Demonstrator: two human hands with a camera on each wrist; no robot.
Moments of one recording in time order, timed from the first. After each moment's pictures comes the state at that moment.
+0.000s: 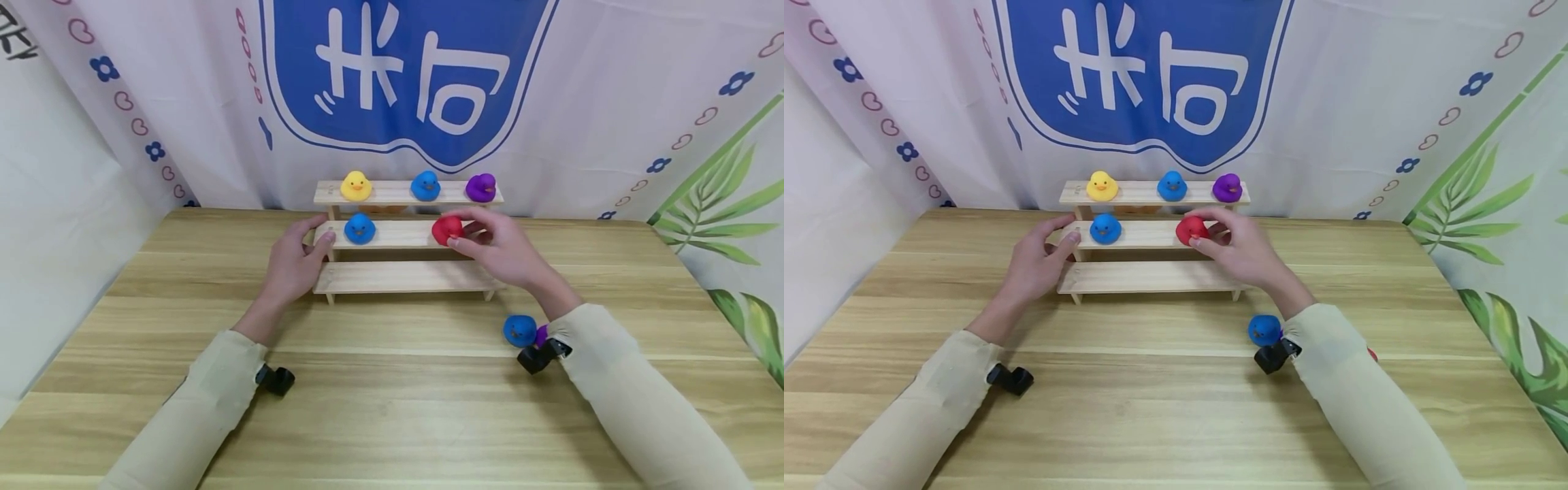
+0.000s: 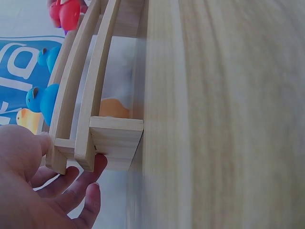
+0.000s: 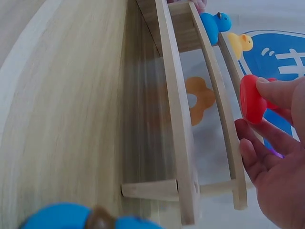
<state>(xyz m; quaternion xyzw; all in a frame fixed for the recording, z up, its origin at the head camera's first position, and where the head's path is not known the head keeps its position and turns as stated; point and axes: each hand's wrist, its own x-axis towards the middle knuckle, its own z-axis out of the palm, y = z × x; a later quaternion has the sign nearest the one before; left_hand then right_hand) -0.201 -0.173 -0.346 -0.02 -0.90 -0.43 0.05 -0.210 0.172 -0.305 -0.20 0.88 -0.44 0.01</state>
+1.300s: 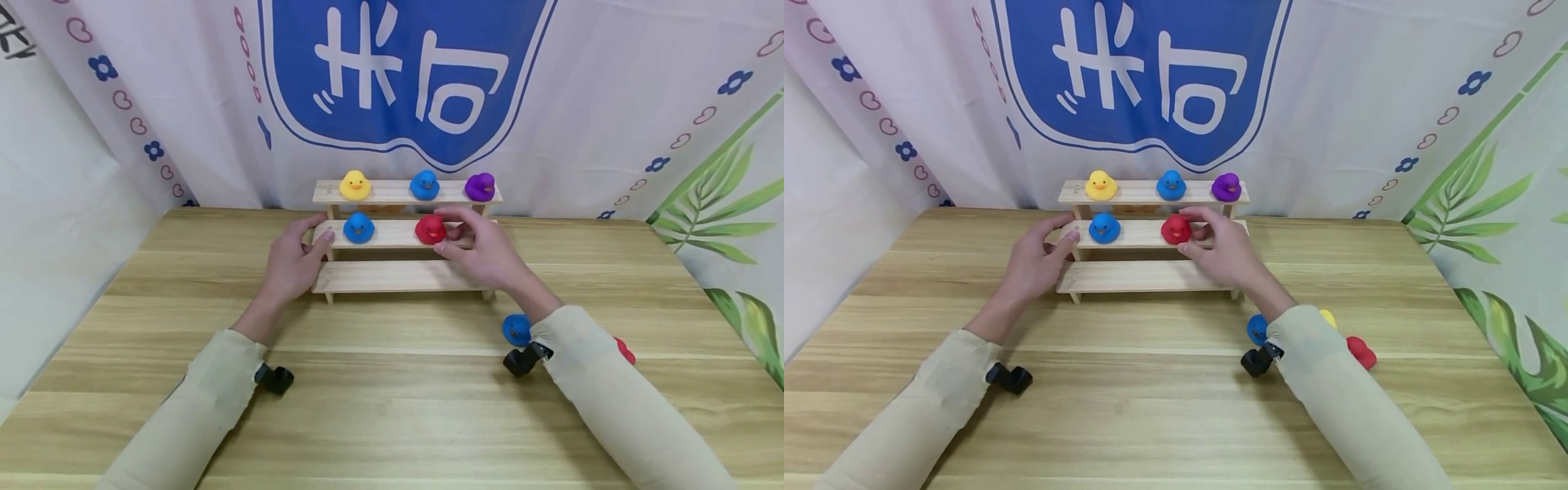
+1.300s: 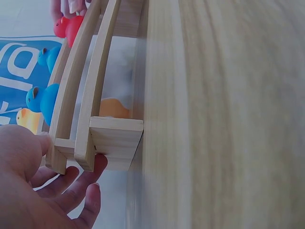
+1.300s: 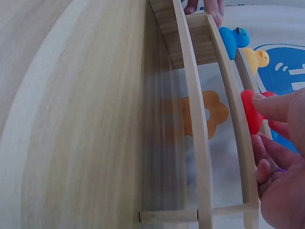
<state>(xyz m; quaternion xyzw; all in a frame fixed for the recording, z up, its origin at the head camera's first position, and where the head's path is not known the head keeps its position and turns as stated) -0.200 -0.173 -0.344 -0.02 -0.90 -0.43 0.05 -0.210 0.151 -0.313 -0.16 0.89 -0.43 0.02</state>
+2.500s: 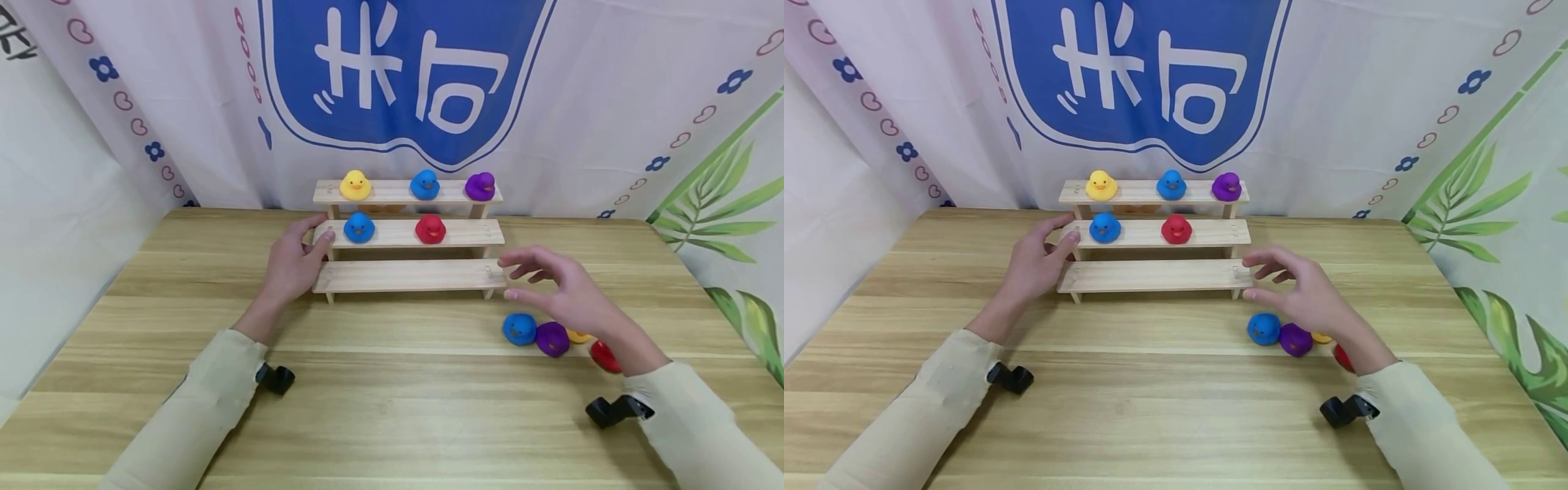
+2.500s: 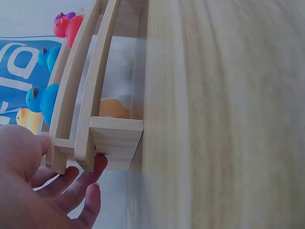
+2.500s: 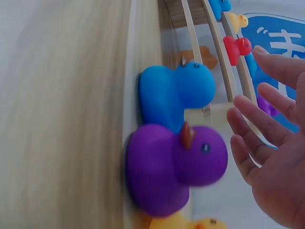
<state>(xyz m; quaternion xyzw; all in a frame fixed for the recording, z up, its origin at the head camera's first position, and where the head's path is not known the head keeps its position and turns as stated) -0.200 -0.173 -0.345 -0.02 -0.90 -0.44 0.05 -0.147 0.250 -0.324 -0.22 0.89 -0.41 0.00</state>
